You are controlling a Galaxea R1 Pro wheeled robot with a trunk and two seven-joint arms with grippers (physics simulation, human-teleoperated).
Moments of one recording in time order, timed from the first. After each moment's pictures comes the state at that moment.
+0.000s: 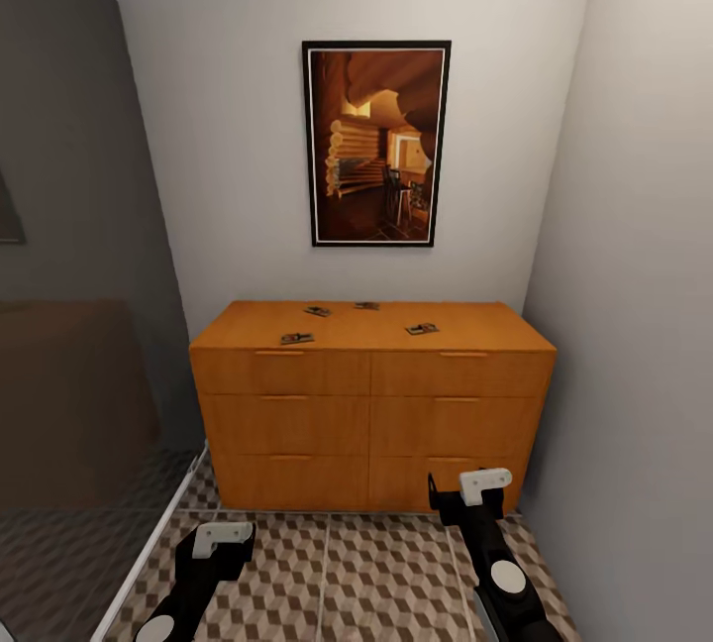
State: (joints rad) left arm -0.08 0.01 -0.01 -1.13 -0.01 0.05 0.04; right arm -0.16 0.05 0.15 -1.25 0.13 0.12 -0.16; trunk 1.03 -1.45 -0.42
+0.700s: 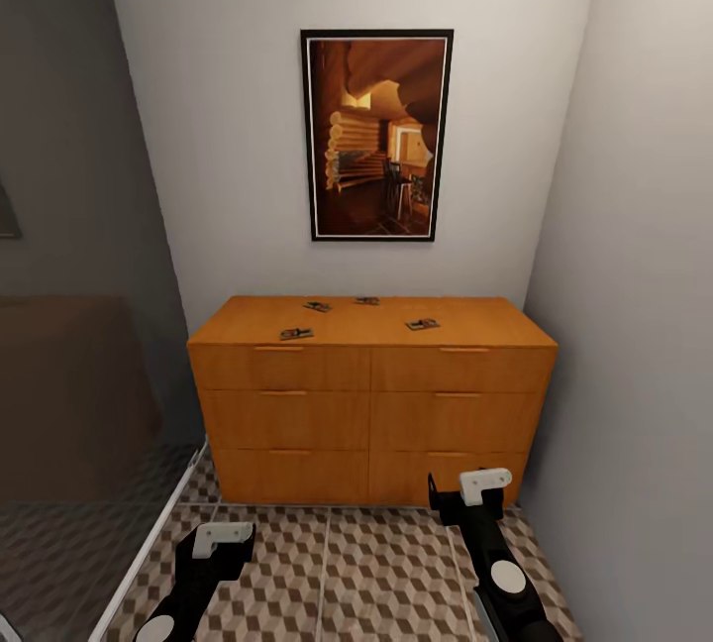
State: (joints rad) left arm -0.08 0.01 -0.01 -1.13 -0.01 0.05 0.04; right arm -0.16 0.05 0.15 -1.25 0.13 0.12 -0.16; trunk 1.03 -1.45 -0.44
